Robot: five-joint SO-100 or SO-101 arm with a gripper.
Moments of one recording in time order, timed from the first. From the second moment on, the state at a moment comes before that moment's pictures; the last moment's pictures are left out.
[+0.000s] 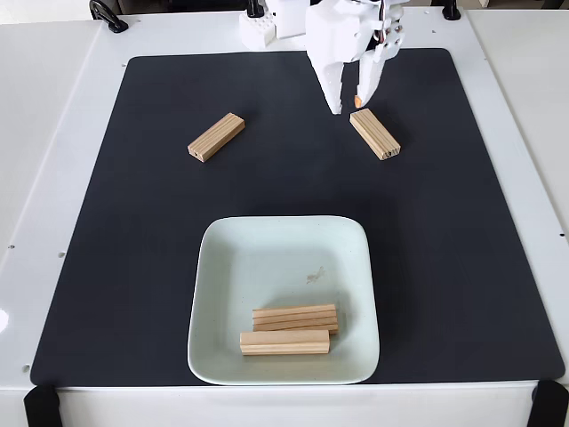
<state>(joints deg) -26.8 88.7 90.4 84.3 -92.8</state>
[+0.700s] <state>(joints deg) -28.4 89.3 101.1 76.6 -89.7</state>
